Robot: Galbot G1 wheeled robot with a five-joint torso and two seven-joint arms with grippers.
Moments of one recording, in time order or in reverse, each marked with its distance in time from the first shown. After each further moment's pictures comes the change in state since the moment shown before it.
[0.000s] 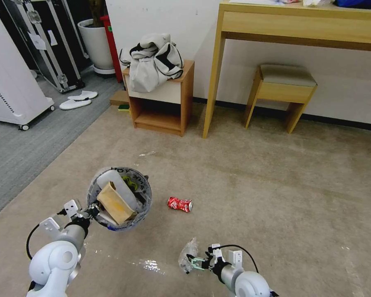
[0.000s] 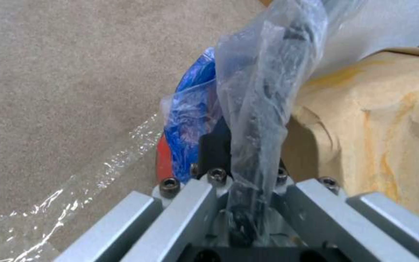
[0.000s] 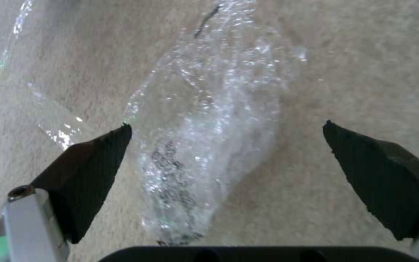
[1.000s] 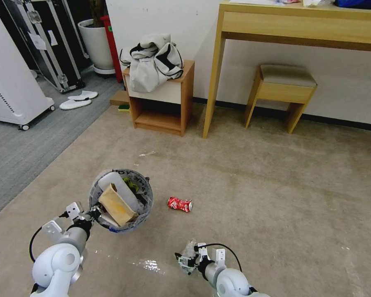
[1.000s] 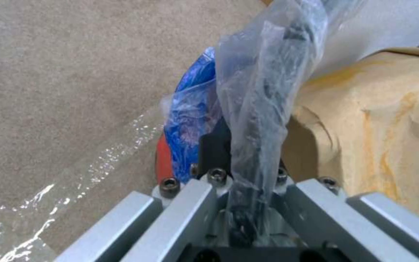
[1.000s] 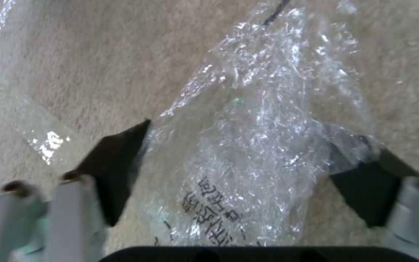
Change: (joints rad) left arm 0.007 -0.008 0.011 0.020 0.007 -0.024 0.022; right arm 0.048 0.127 -0.016 -0.124 -0.075 -0.004 0.018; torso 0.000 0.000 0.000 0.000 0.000
